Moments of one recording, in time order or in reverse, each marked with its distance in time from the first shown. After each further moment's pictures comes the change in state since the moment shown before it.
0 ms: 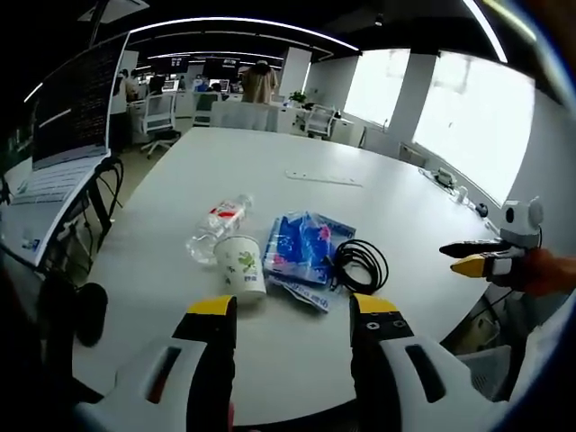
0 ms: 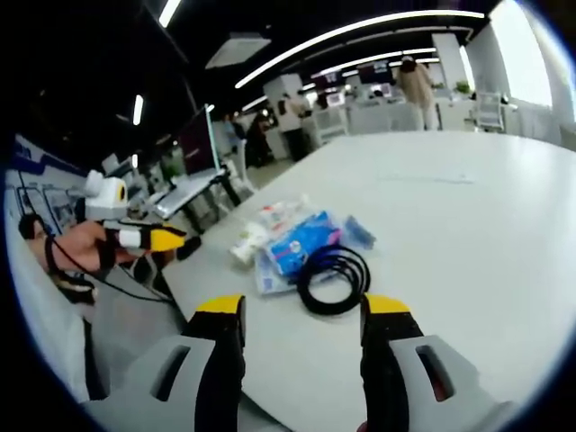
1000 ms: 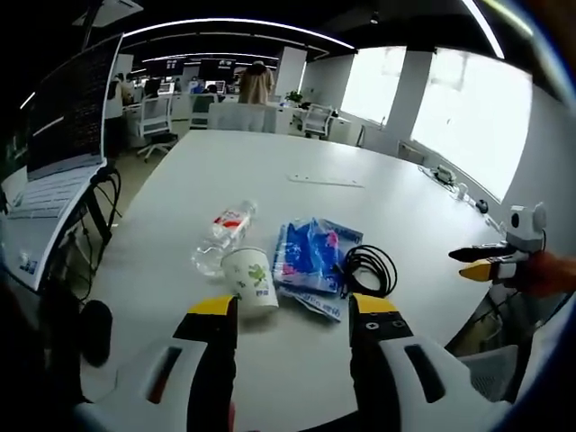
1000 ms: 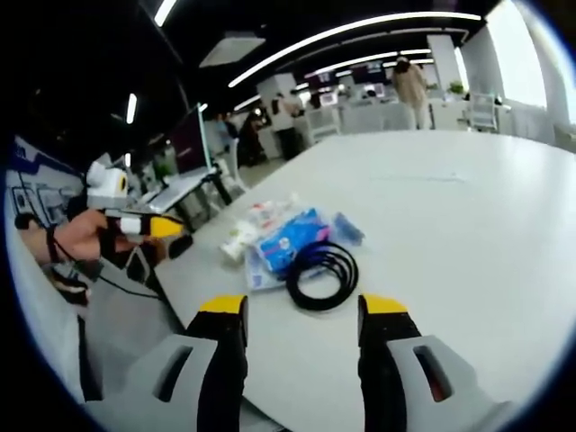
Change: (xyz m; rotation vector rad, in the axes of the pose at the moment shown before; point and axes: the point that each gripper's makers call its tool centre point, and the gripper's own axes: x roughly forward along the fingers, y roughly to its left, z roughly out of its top) left arm 0.013 0.018 0.015 0.025 0.003 -0.007; right arm -0.004 -0.011 -0.006 0.013 0.011 -0.040
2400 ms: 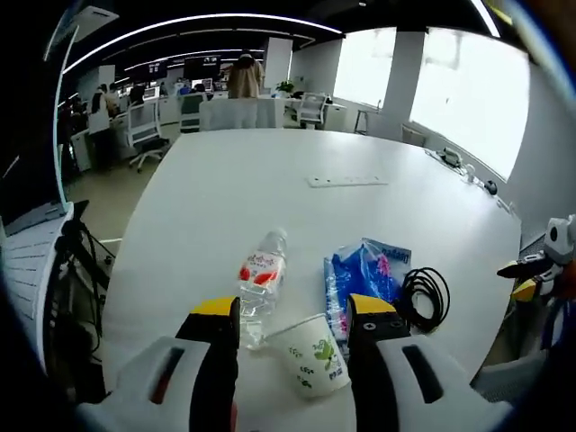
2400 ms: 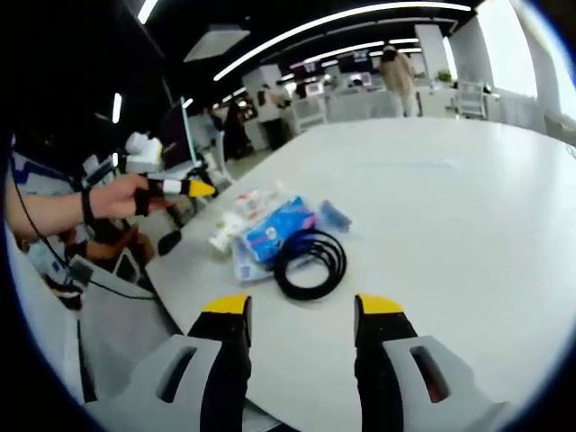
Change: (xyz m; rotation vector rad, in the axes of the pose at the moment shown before) left arm 0.090 0.055 0.058 0.107 0.057 -0.004; right arm 0.002 -0.012 -0.011 0.040 0.051 -0.052
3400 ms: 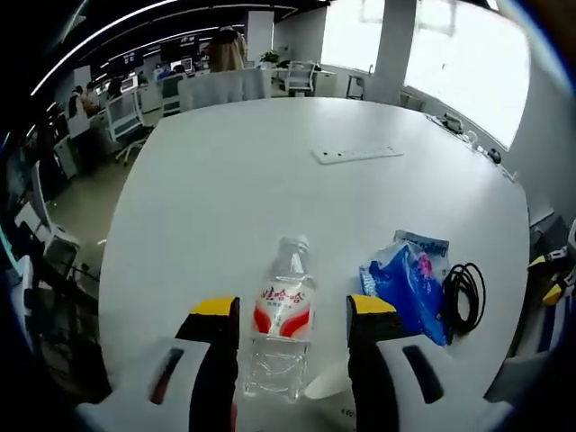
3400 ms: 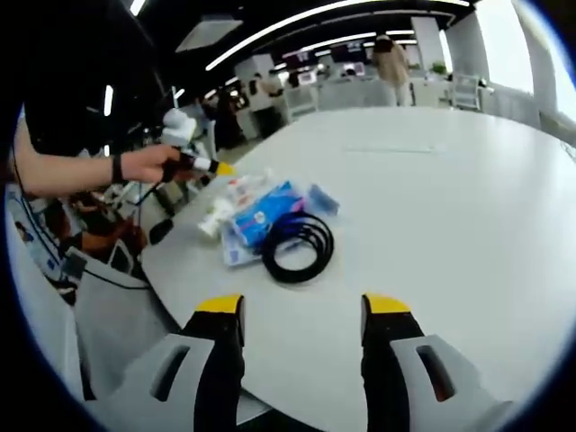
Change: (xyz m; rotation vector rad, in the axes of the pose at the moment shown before) left arm 0.081 0.030 0.008 0.096 0.184 -0.016; right arm -0.008 -0.012 -0.019 0.001 0.065 -0.048
